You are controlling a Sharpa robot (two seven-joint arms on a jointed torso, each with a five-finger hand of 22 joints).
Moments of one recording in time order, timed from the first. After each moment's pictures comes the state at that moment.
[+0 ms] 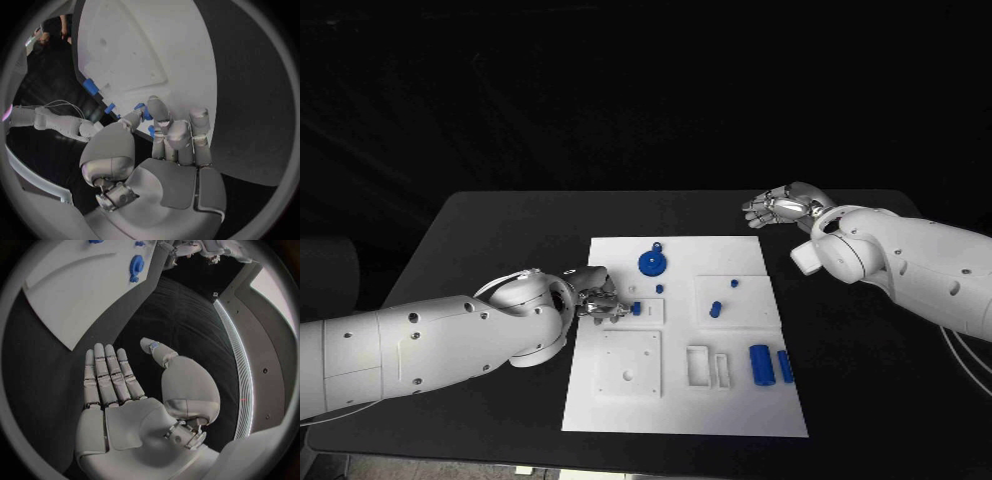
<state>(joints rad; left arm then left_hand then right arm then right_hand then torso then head) 1.21 -0.80 -0.21 1.57 -1.29 -0.26 -0.41 0.79 -0.10 0.55 -0.07 0.29 1.18 0.00 0.50 0.72 1.41 -0.10 0.89 0.44 1.28 -0.21 1.52 0.62 0.08 1.04 -0.17 1.09 1.31 1.24 -0.67 -0.02 1.05 -0.56 -0.22 0.04 0.95 -0.11 0.57 -0.16 0.40 0.77 0.20 0.29 0.40 0.99 0.19 0.11 0.07 0.85 0.18 0.30 0.40 0.23 0.55 0.26 0.22 1.08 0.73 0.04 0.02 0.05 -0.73</state>
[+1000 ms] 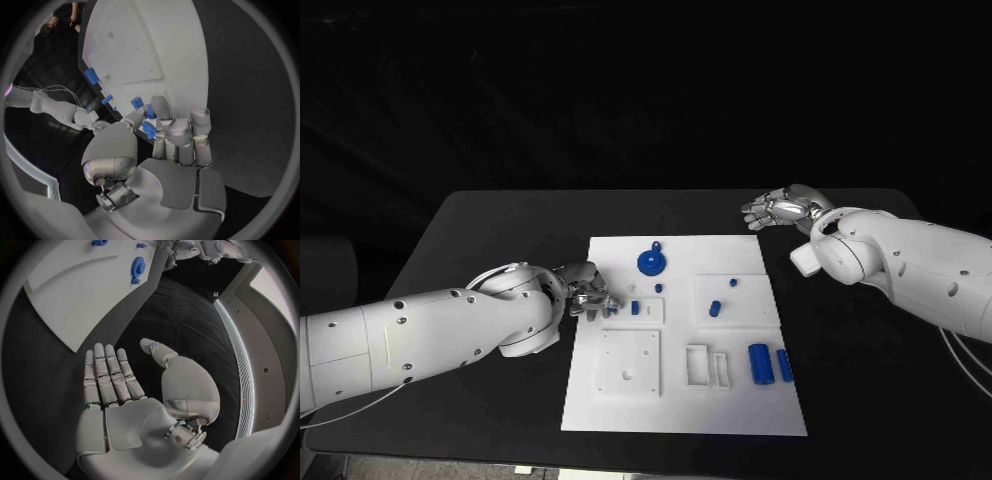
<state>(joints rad) 1.22 -0.83 -0.19 1.55 -1.14 -0.22 -0.41 0.86 -0.03 0.56 -0.15 0.28 1.13 0.01 0.48 0.76 1.41 -0.09 0.86 0.41 1.28 -0.19 1.49 0.59 0.07 1.02 -0.17 1.09 1.31 1.24 -0.67 -0.02 1.05 -0.56 -0.22 0.04 0.94 -0.11 0.57 -0.16 0.41 0.77 0.20 0.29 0.40 0.99 0.19 0.11 0.07 0.85 0.18 0.30 0.40 0.23 0.55 0.27 0.22 1.08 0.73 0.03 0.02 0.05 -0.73</state>
